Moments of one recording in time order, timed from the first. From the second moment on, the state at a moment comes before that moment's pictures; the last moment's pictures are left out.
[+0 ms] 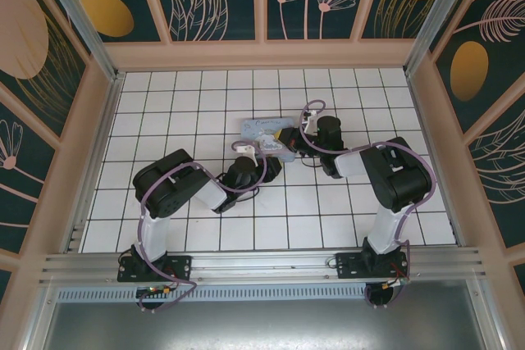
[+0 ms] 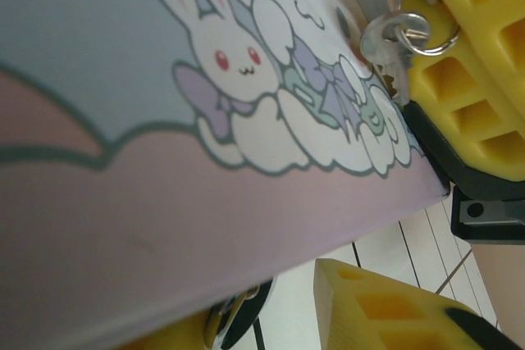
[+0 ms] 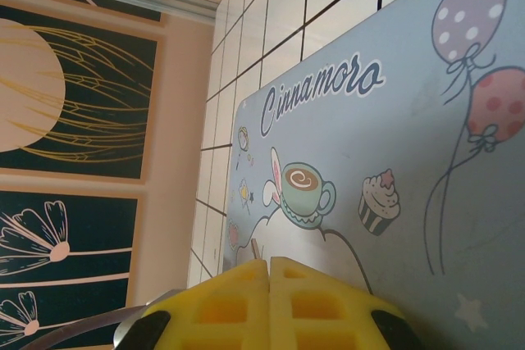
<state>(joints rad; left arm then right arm) -0.84 2.00 0.66 0.98 -0.03 -0.99 0.41 1.82 0.72 0.77 -0.63 1.05</state>
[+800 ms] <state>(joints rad) -0.85 2.05 0.66 1.12 -0.05 -1.13 0.41 1.83 0.72 0.83 -0.63 1.06</state>
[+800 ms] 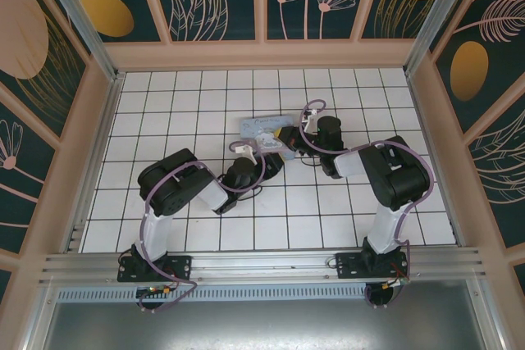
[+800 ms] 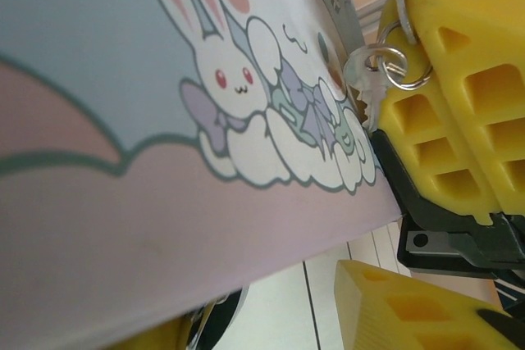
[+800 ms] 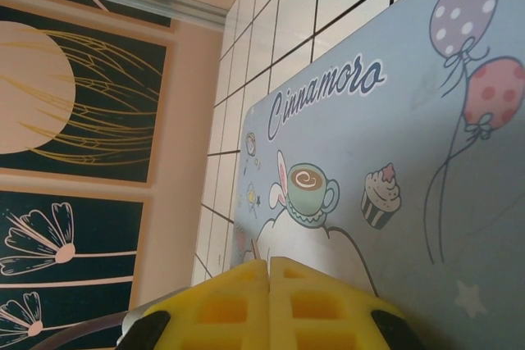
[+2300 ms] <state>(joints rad) -0.90 2.09 0.72 1.10 -0.18 -1.25 0.41 1.86 0.70 0.89 -0.64 1.07</state>
